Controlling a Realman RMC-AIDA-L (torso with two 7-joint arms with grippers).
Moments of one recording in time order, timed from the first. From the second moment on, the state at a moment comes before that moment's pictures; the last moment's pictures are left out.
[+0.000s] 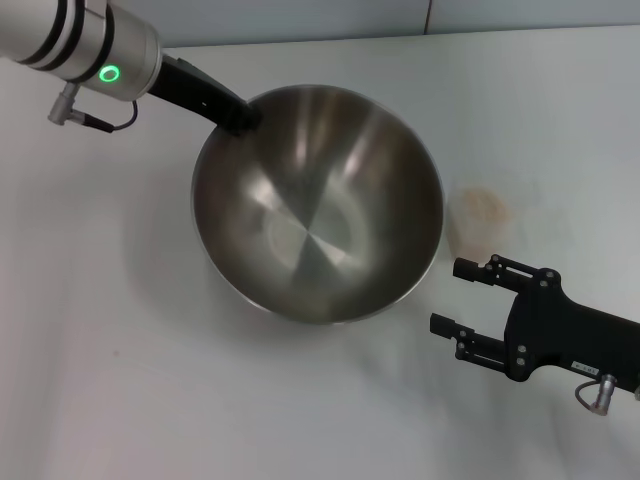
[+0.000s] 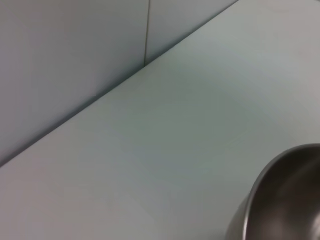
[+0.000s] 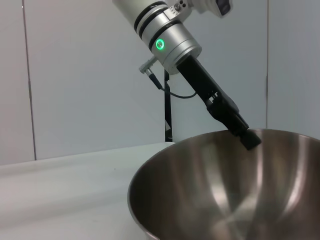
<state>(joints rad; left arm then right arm) -0.91 -2.08 1.09 0.90 2.49 1.24 -2.29 0.36 2.08 -0.23 -0.24 -2.20 -1.63 0.58</state>
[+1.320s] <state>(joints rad) -0.90 -2.07 1.09 0.93 2.48 1.17 -2.29 0.36 2.08 -0.23 -0.24 -2.19 -1.63 0.58</state>
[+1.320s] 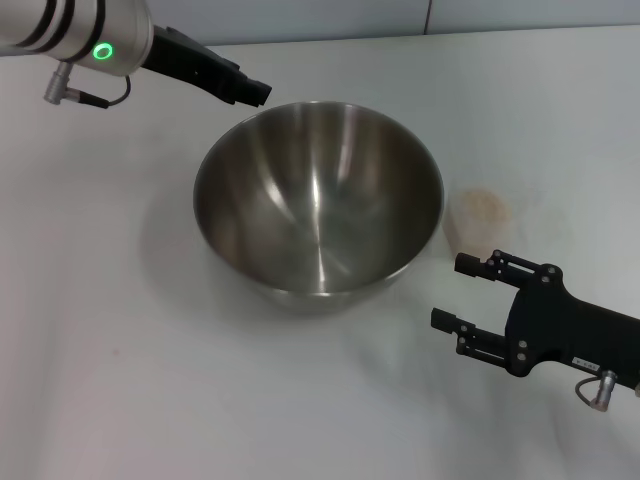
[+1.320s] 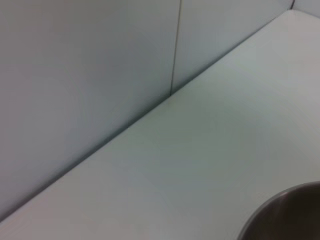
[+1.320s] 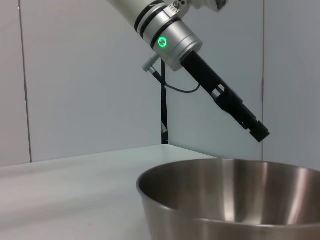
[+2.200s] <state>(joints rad) -0.38 -2.06 1.05 1.13 1.59 1.24 -1.76 0.37 2.08 -0.23 -0.24 -2.18 -1.63 0.58</state>
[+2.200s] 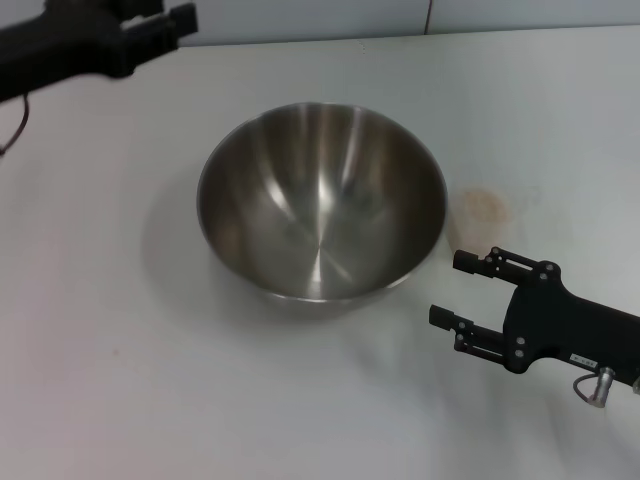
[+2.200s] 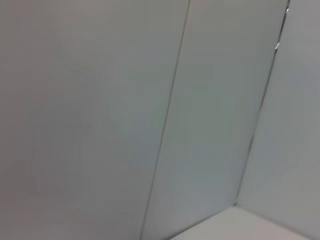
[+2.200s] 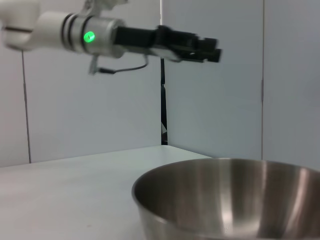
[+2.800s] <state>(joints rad) -0.22 -2.04 0.85 0.54 1.36 1.73 -0.95 0.37 2.08 -0.23 -0.24 -2.18 -1.62 0.58</state>
